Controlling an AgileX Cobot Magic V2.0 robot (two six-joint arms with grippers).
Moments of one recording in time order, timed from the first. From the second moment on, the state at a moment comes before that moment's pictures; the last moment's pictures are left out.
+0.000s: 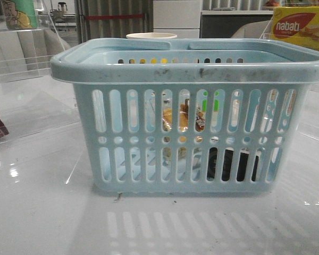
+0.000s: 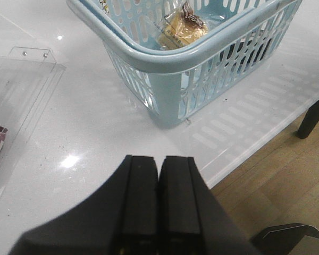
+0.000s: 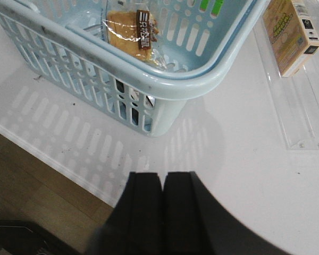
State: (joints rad) left arm -0.61 0.58 -0.74 -0.02 0.86 0.14; right arm 0.53 0.56 -0.73 -0.13 0.89 0.06
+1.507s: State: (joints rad) left arm 0.01 -0.01 0.01 0.01 0.09 0.14; right arm 0.53 0.56 -0.73 -0.13 0.89 0.06
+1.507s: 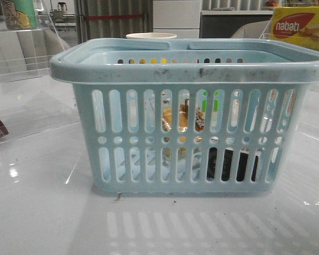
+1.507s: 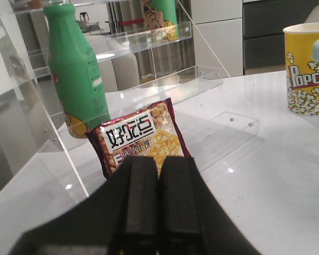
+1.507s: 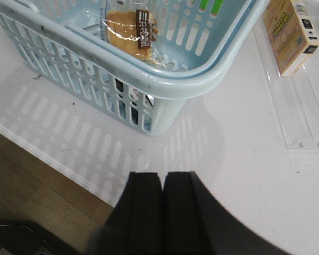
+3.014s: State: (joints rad) left arm 0.01 -0.01 0.01 0.01 0.04 0.14; right arm 0.53 0.55 -0.72 -0.13 0.89 0.06
